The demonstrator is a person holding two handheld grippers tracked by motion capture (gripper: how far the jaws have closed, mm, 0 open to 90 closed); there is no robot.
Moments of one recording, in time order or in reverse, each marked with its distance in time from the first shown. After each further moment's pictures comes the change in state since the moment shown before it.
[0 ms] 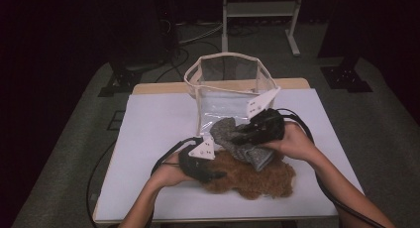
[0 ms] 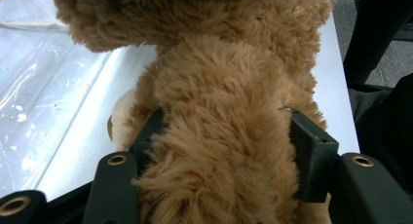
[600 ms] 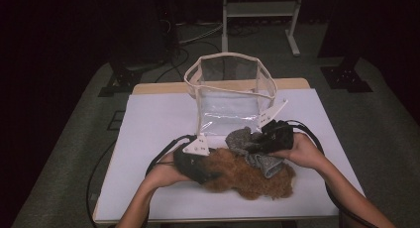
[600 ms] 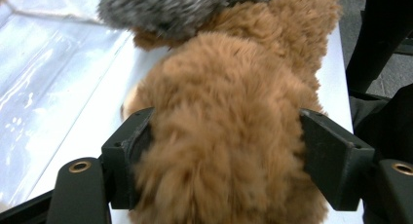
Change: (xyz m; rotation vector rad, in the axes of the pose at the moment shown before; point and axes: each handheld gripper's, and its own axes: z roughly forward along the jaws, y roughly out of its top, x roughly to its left) left arm 0.006 -0.007 -0.015 -0.013 0.013 -0.084; right arm -0.014 -0.062 0.007 0.050 0.000 0.124
